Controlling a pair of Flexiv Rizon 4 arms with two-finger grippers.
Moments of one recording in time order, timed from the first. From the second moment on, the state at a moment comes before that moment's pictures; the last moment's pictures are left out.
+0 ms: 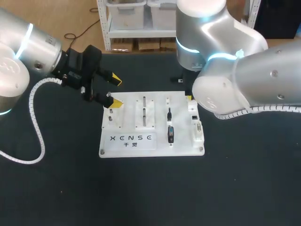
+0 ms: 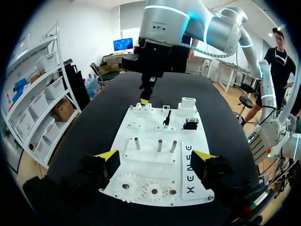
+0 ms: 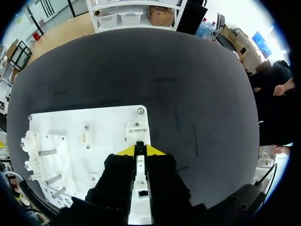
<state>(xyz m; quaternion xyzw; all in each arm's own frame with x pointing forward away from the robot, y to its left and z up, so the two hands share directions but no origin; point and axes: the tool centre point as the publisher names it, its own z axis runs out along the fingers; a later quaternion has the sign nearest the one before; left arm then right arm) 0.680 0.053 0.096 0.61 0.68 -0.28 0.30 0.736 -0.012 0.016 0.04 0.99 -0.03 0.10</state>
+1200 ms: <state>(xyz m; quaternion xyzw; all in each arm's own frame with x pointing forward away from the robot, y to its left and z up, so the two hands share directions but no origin) 0.680 0.053 0.096 0.61 0.68 -0.28 0.30 0.659 0.066 0.040 0.04 0.99 0.01 0.10</state>
